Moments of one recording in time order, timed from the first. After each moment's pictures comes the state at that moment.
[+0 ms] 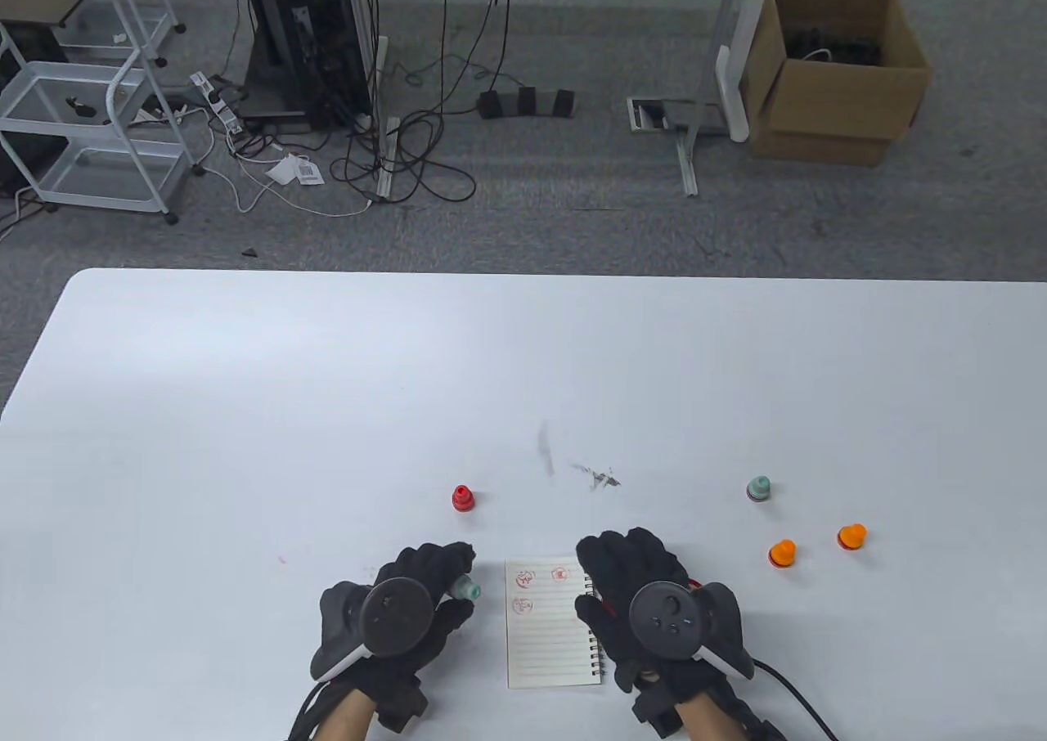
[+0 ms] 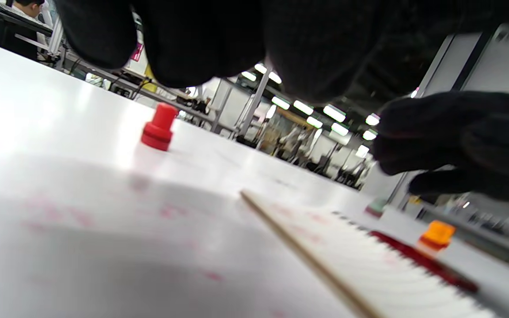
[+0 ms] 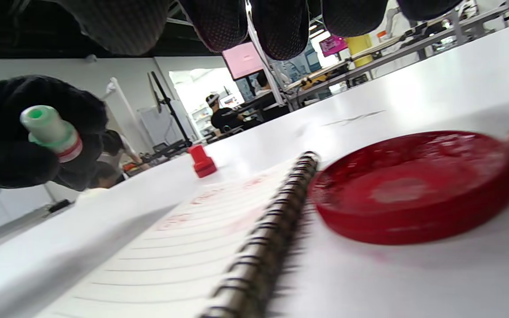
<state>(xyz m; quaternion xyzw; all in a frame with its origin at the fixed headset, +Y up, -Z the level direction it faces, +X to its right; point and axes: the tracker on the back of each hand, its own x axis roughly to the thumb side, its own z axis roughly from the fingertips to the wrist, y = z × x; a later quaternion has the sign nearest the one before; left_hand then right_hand) -0.162 -0.756 -0.207 0.02 -0.19 0.24 0.95 0.124 -0.756 -0.212 0.20 0.00 0.95 0.25</state>
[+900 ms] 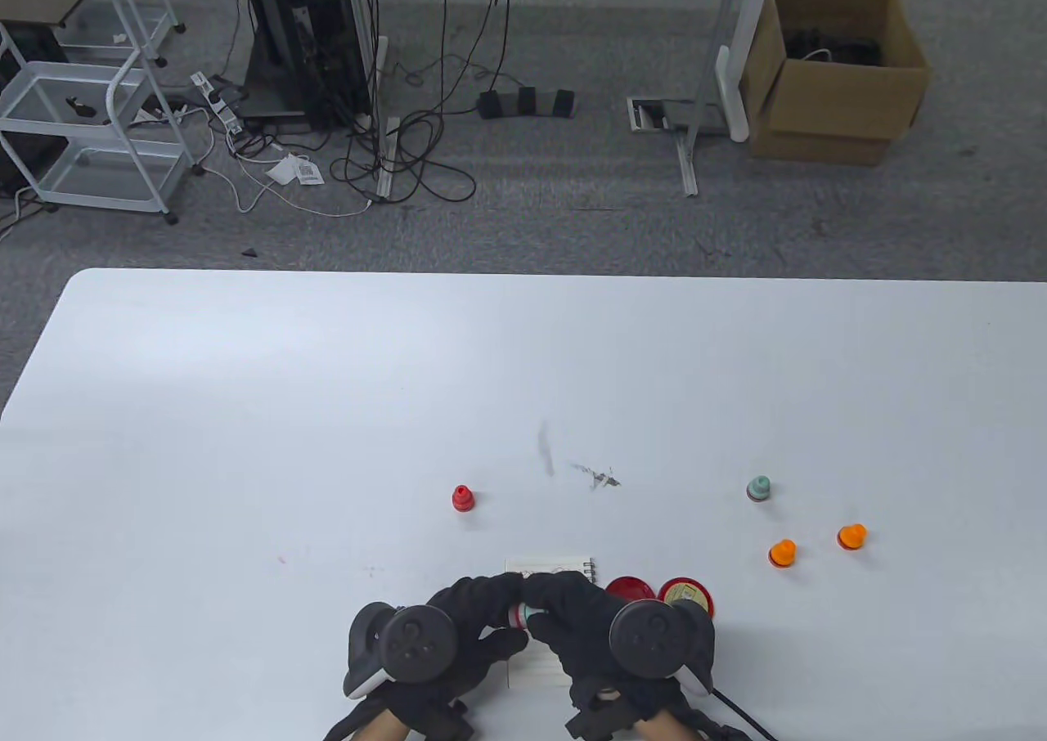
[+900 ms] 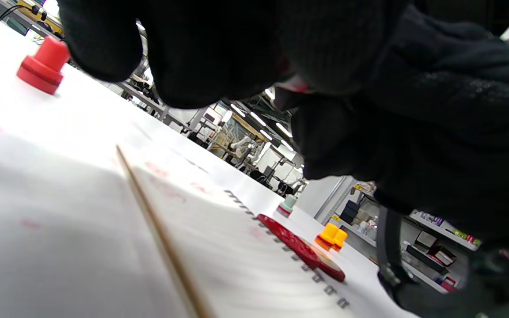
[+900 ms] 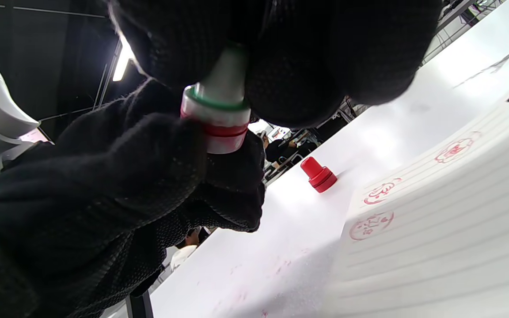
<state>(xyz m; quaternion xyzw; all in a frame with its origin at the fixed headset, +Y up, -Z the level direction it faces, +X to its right) -0.127 -0.766 -0.196 0.01 -0.25 0.32 0.91 0.088 -0.756 -0.199 0.24 -0.03 0.88 0.41</state>
